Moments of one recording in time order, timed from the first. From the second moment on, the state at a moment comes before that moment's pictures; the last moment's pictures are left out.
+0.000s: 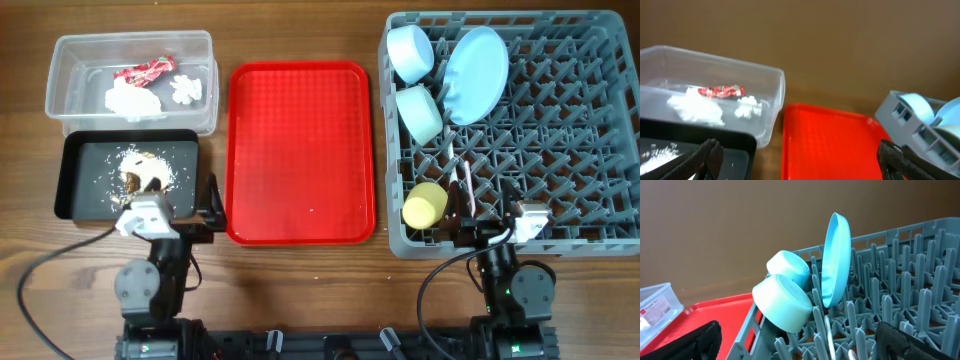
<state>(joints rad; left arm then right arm) 0.04 0.20 0.12 0.03 0.10 -0.25 0.06 0.02 0.01 0.00 -0.01 0.25</state>
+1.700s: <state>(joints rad) 0.04 0.01 0.01 -0.07 0.10 -0.25 0.06 0.02 0.01 0.00 -0.01 0.25</state>
